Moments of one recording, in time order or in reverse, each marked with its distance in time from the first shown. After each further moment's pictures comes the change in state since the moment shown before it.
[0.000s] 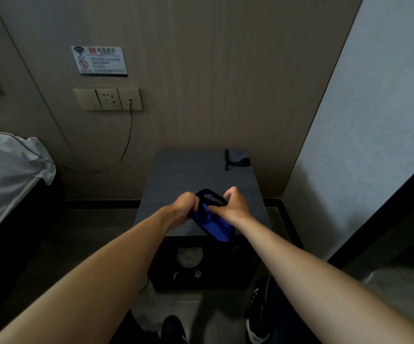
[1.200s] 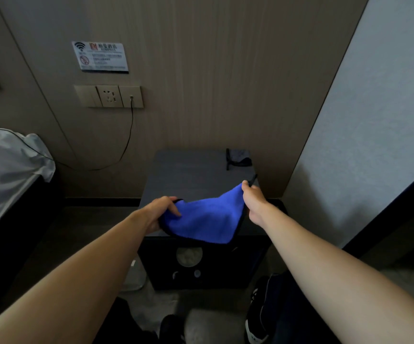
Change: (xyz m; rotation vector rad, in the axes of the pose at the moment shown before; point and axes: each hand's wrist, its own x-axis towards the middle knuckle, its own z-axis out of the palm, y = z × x) left_hand 0.022 -0.028 -0.070 -0.137 -0.006 -0.170; right_hand 0.026 0.001 -0.033 0.549 0.023 0.327
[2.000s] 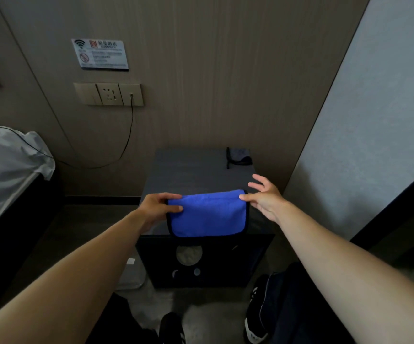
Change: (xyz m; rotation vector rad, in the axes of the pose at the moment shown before) left_hand 0.004 -0.009 -0.011 0.108 0.040 0.278; right_hand -0.001 -0.002 -0.045 0.102 -0.163 -0.123
